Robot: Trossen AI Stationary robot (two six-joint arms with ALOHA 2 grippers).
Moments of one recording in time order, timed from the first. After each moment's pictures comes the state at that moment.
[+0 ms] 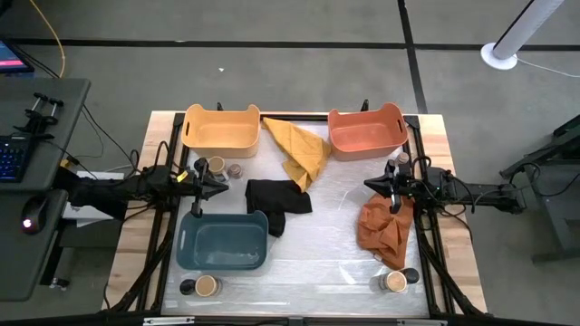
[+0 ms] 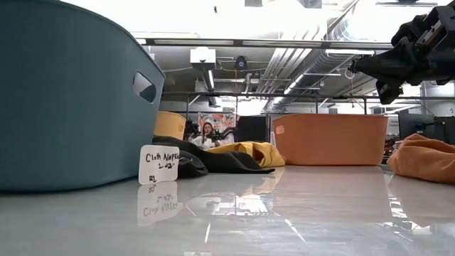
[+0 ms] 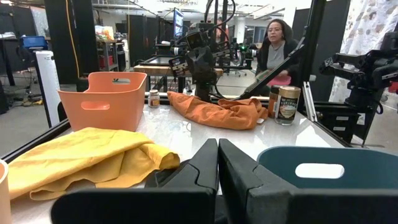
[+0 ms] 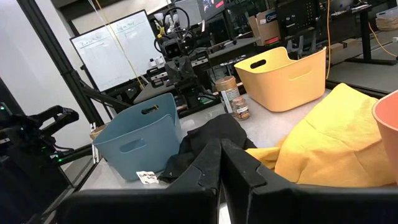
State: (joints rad) left arm 0.01 0.01 0.01 0.01 -0.01 -0.02; right arm -0.04 0.01 0.01 0.02 0.06 0.34
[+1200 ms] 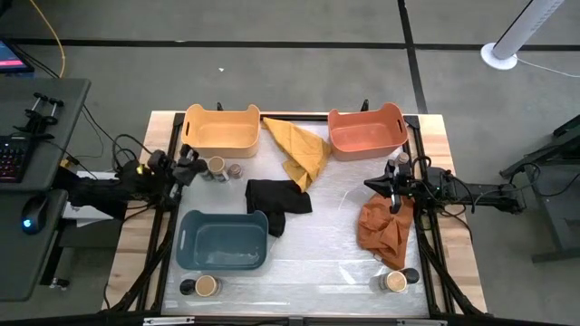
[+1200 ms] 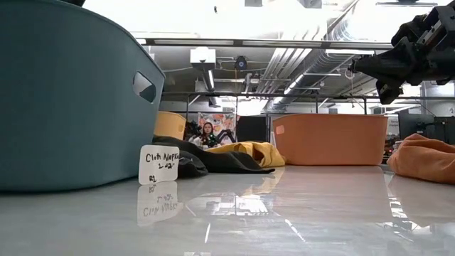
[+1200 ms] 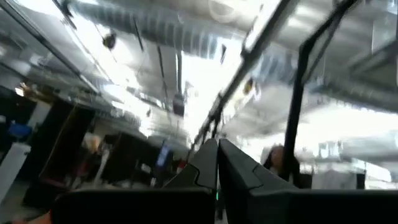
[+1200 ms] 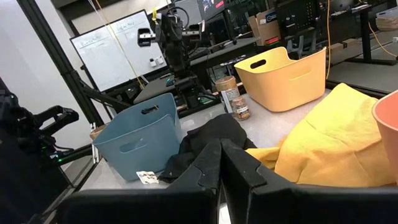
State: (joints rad) left arm 0.01 0.01 0.01 0.63 -0.11 -0.29; right arm -0.04 0.01 0.01 0.02 0.06 0.34
